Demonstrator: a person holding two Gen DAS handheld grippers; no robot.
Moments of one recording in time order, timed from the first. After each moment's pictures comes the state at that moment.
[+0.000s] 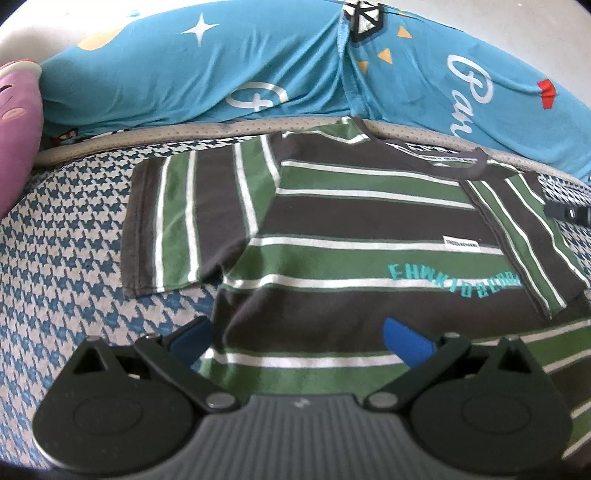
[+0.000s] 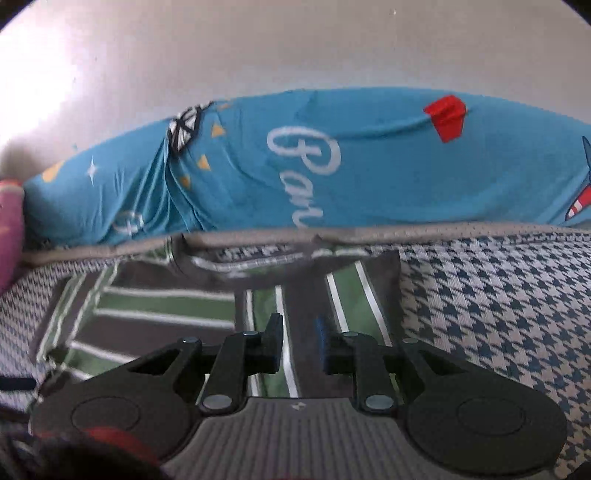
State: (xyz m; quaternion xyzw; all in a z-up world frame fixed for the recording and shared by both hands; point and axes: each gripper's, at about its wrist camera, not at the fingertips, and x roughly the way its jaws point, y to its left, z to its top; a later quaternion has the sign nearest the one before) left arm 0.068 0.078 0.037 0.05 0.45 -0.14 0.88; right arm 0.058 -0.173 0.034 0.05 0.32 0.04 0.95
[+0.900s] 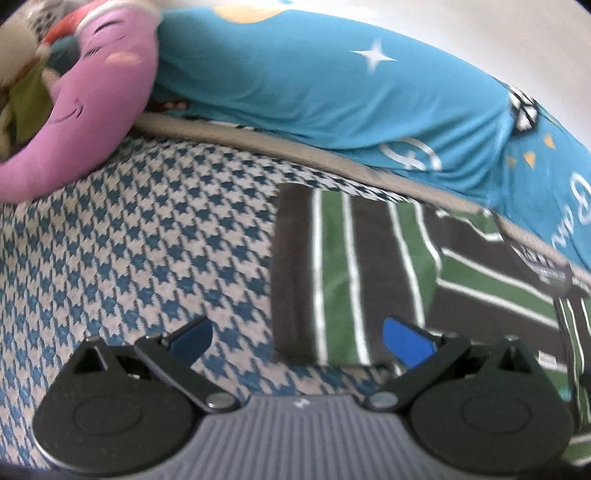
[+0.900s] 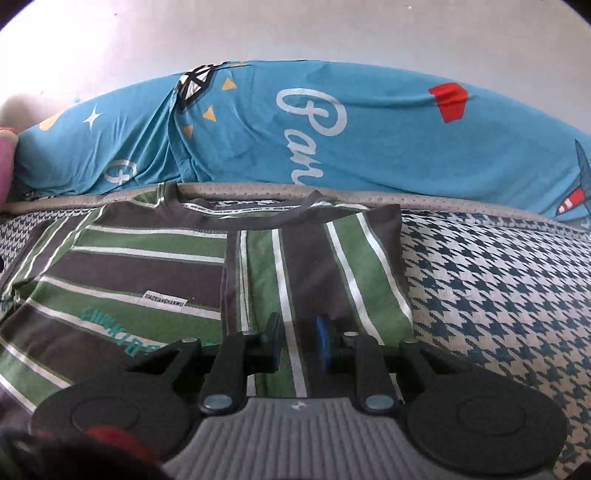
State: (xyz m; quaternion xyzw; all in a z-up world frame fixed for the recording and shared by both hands) left arm 0.138 0.186 0.048 -0.07 0.45 -0.04 0.89; right arm 0.032 -0.149 -0.003 0.00 0.31 0.01 0.95
